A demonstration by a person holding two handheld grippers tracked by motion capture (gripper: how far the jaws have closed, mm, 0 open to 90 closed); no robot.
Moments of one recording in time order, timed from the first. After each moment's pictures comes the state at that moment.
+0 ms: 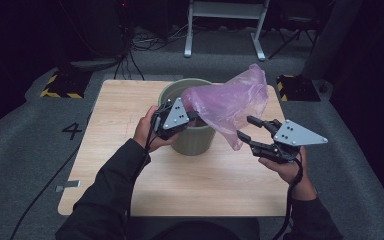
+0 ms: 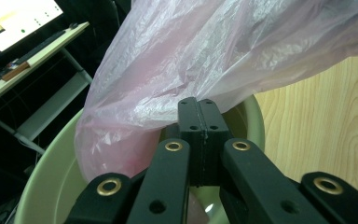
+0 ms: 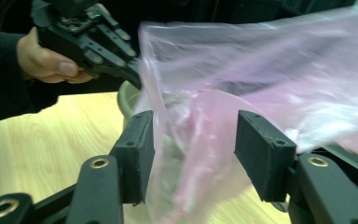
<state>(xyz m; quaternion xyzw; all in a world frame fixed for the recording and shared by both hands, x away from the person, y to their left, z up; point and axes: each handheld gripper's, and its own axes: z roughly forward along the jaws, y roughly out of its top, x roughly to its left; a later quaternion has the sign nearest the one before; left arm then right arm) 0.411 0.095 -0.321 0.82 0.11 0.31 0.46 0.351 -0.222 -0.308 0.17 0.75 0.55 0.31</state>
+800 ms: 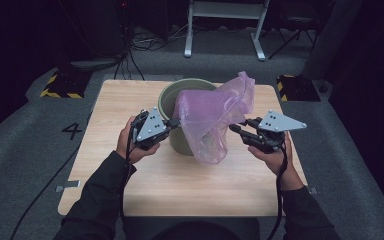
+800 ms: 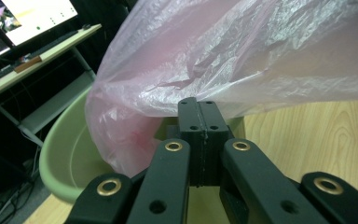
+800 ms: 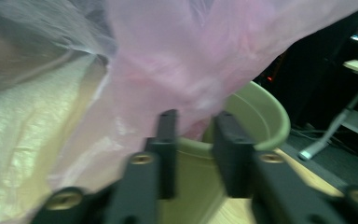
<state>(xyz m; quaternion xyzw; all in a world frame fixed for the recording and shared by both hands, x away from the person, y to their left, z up) 0.387 0.141 -0.337 0.80 0.14 0.30 0.50 0.387 -0.202 -0.324 0.19 0.77 0.55 0.27</state>
